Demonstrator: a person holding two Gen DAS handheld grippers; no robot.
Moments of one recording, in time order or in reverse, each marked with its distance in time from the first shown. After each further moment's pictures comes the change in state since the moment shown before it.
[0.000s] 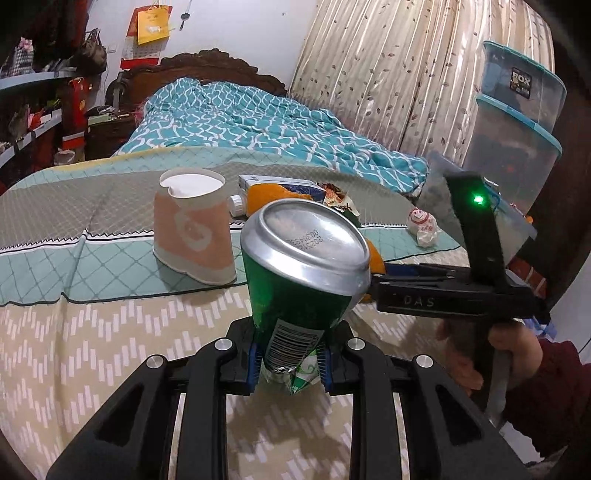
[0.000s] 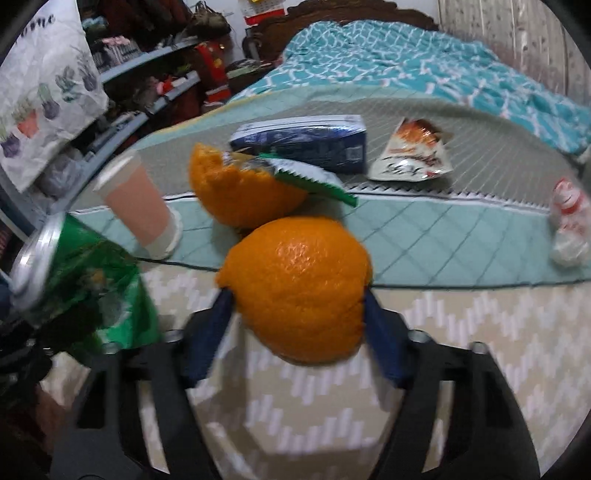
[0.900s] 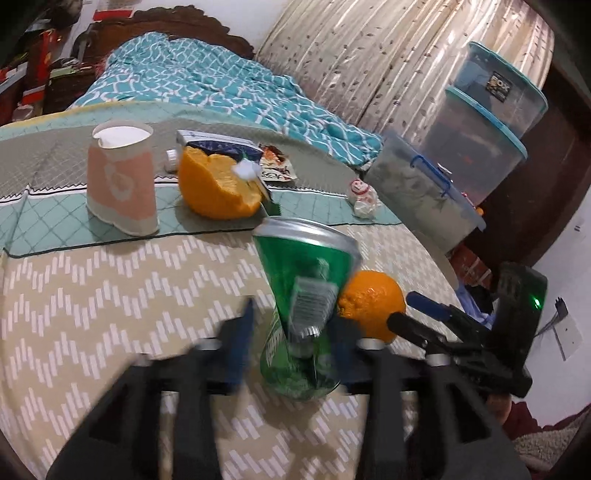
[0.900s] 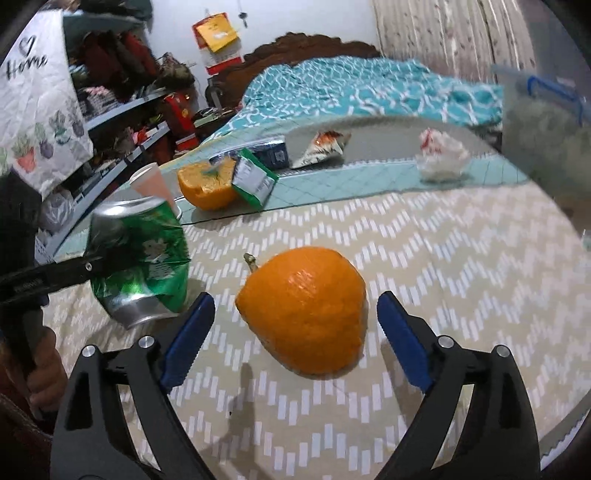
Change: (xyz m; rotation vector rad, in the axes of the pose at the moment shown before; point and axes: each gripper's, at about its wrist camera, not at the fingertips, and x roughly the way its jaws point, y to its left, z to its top) left arm -0.004 -0.024 -0.006 -0.085 0.149 -0.227; right arm -0.113 -0.014 -0.107 0.088 -0.198 -0.163
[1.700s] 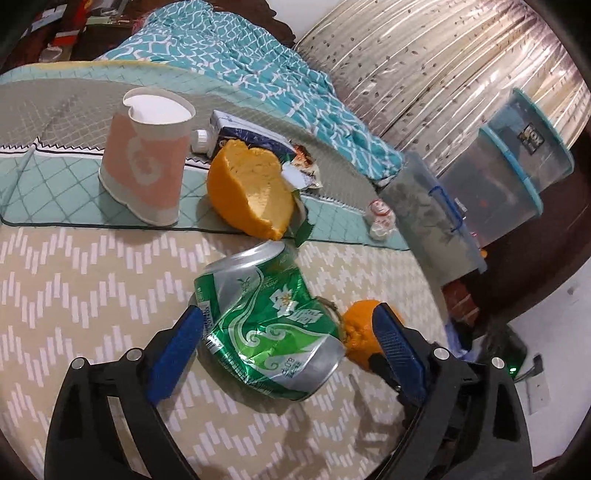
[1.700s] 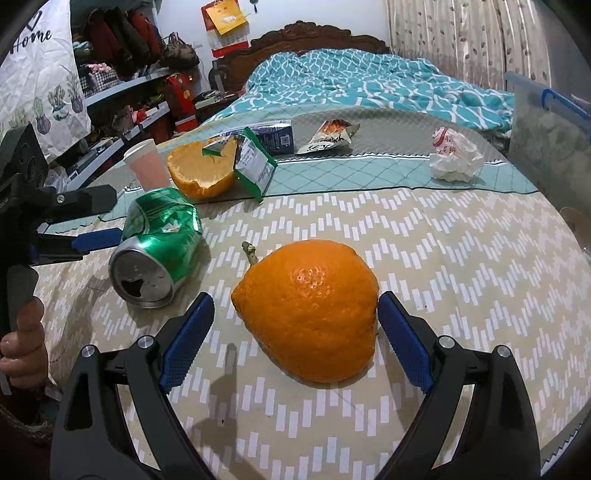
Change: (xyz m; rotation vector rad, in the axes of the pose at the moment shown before) left arm 0.014 0.032 0.021 -0.193 0.052 -0.015; right arm 0.018 0.006 -0.001 -0.046 0.051 -0.025
